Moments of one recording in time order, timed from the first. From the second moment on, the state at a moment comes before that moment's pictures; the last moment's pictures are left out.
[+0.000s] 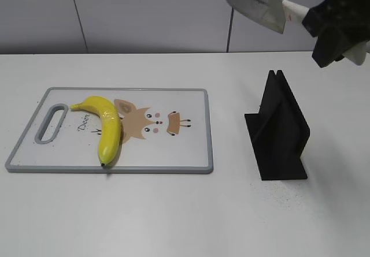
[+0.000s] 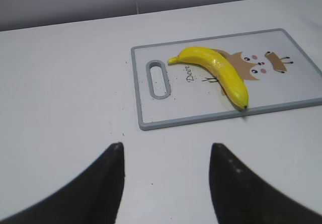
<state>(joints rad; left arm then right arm) -0.17 0.02 -0.50 -0.03 1.04 0.07 0.40 1.52 -1.41 -0.04 1.20 0.01</state>
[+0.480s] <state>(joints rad) -0.17 0.19 -0.55 -0.03 1.03 0.17 0.40 1.59 -1.45 0.01 1.20 -0.55</state>
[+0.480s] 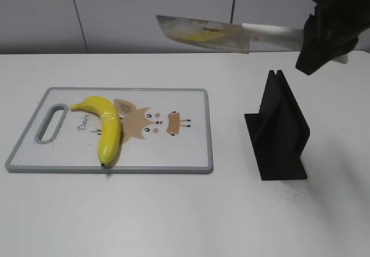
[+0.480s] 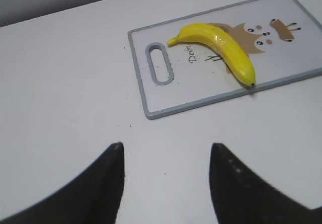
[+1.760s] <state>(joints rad) -0.29 1.22 -1.28 -0.16 1.01 0.92 0.41 2.04 -1.87 0.33 1.20 -1.28</state>
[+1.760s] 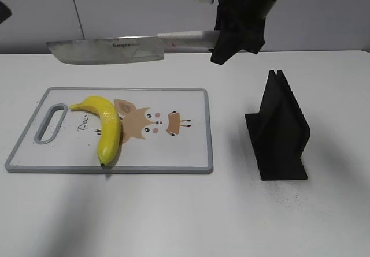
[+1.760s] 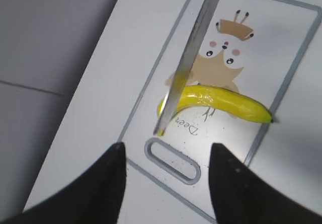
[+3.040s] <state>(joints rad) -0.21 1.79 -1.59 -0.32 1.15 1.21 0.42 2.23 -1.97 0.45 1.17 -1.30</state>
